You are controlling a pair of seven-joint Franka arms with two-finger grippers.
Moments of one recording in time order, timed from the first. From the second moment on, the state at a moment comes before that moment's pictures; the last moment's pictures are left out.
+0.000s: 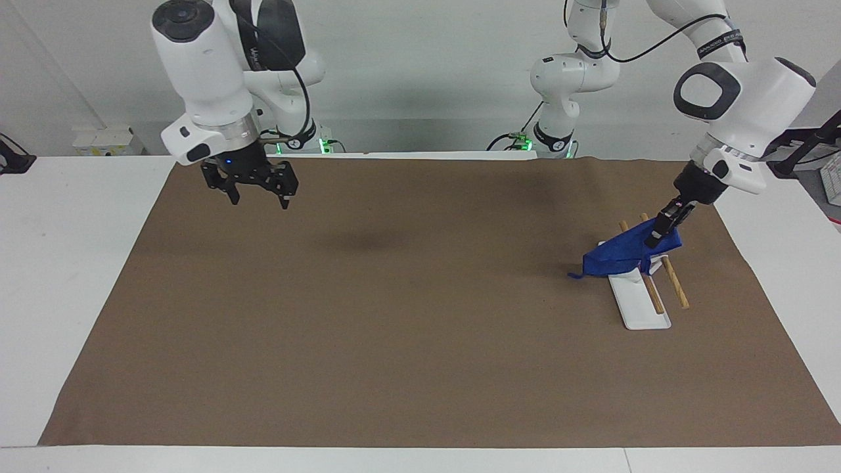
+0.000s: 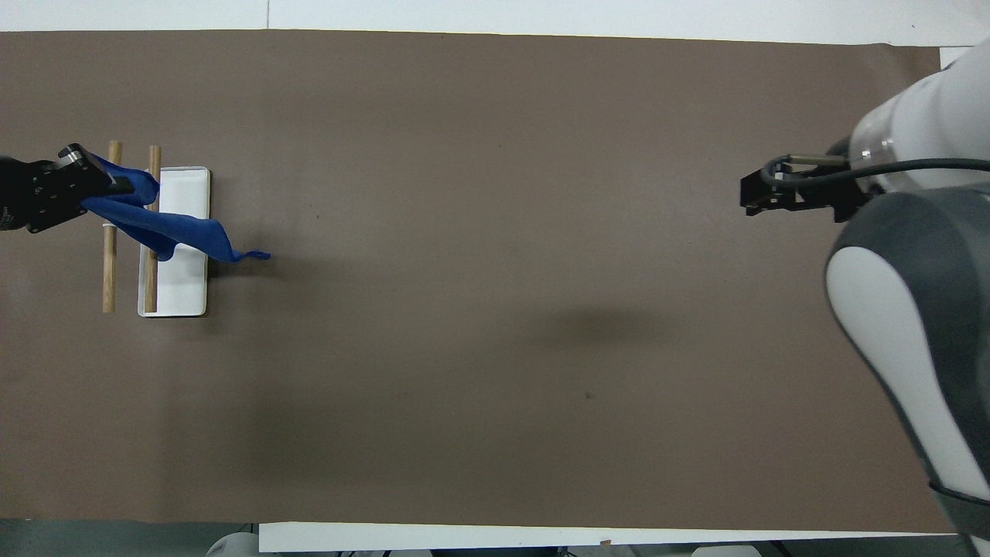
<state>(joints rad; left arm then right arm) 0.04 -0.10 -0.01 -2.07 -0.42 2.22 -0.23 0.19 -0.02 -0.10 -1.69 -0.04 1.65 0.18</state>
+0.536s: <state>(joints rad) 0.06 -0.04 -0.02 -2.04 -0.42 2.32 -0.46 0.14 -0.07 -0.24 -1.70 -0.04 1.62 -0.10</state>
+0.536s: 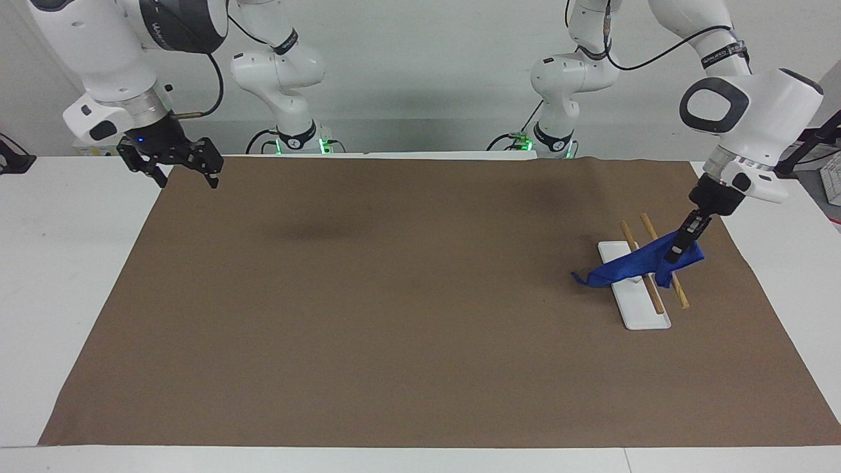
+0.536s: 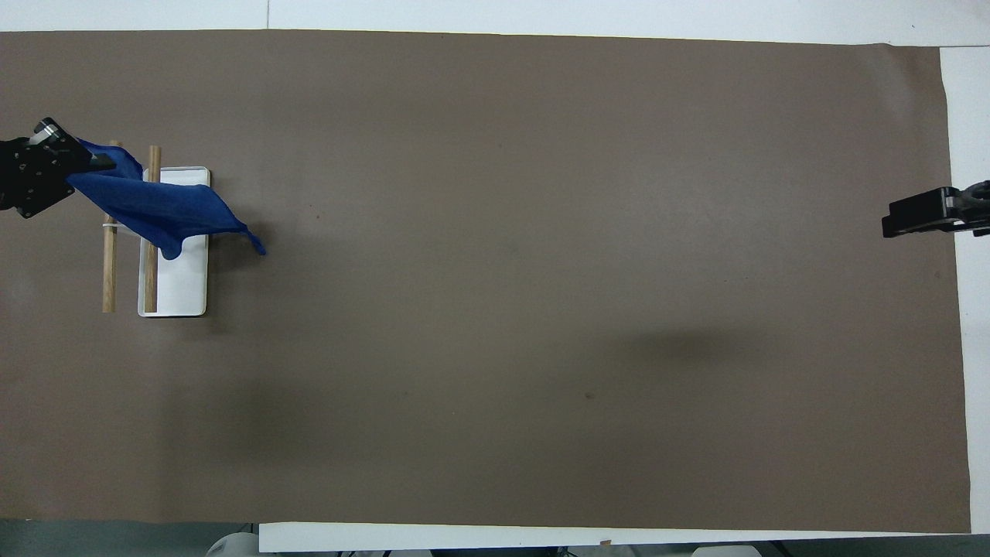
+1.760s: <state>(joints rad) 0.16 -0.01 -0.01 -2.02 -0.42 2.45 -0.71 0.08 -0.04 -0.19 -1.64 -0.03 1.53 -0.14</state>
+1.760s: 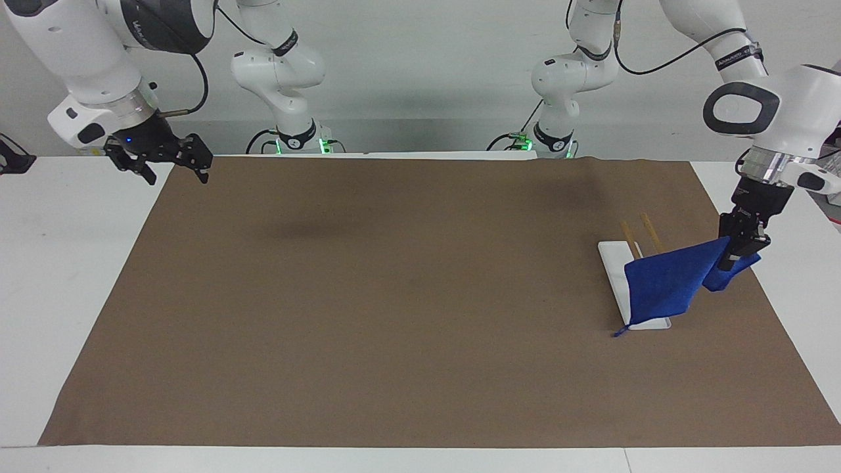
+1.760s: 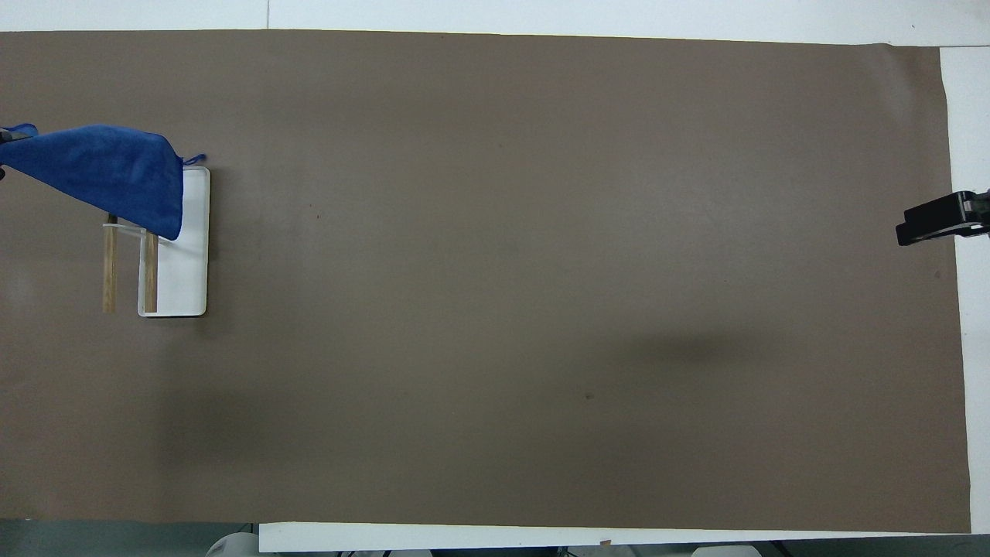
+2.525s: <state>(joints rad) 0.23 -0.06 -0.01 -2.15 -0.42 2.36 -0.28 0.09 -0.04 -0.19 -1.64 -0.03 1.53 -0.14</state>
